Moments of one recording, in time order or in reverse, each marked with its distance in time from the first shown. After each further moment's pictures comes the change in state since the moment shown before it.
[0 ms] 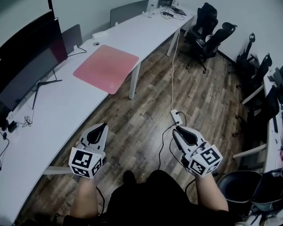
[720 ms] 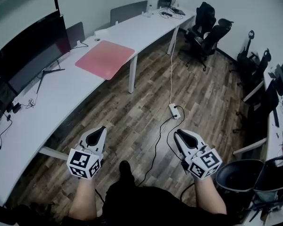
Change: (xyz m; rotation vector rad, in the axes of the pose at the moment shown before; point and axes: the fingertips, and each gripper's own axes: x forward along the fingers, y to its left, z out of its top) left arm -0.093 -0.143 -0.029 -0.026 0.031 0.034; right arm -0.164 0.031 -0.049 0.019 -0.038 0.001
